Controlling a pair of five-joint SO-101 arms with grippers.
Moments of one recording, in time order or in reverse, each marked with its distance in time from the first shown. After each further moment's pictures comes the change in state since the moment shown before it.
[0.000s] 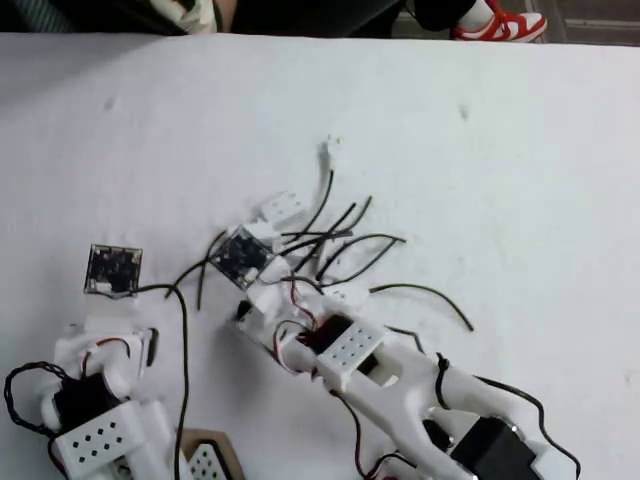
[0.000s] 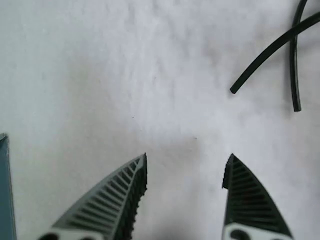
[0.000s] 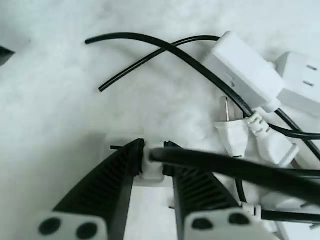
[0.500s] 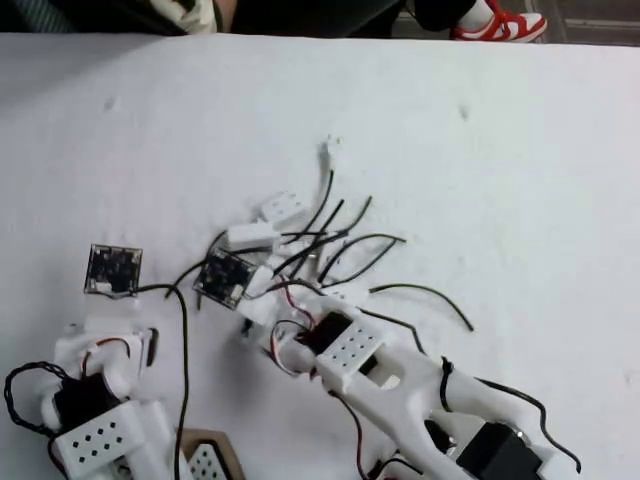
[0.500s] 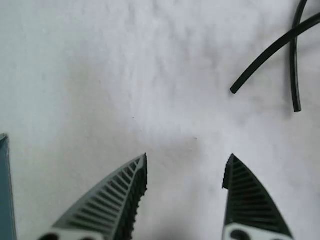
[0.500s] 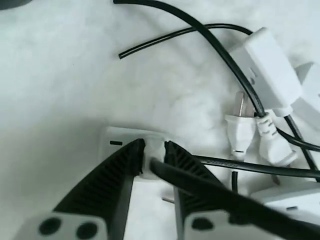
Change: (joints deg) left arm 0.0 0.0 0.0 0.0 0.0; right arm -0.5 -0.1 -0.7 8.1 12.0
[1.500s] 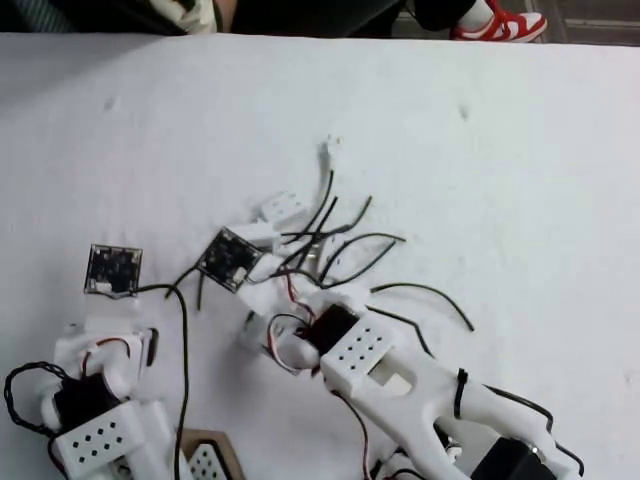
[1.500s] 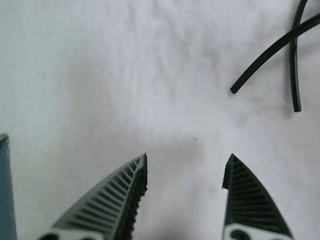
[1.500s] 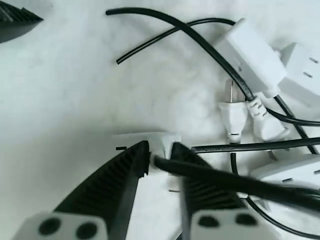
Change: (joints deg) left arm 0.0 0.0 0.0 0.0 0.0; right arm -0.4 -8.6 -6.9 12.0 -8.4
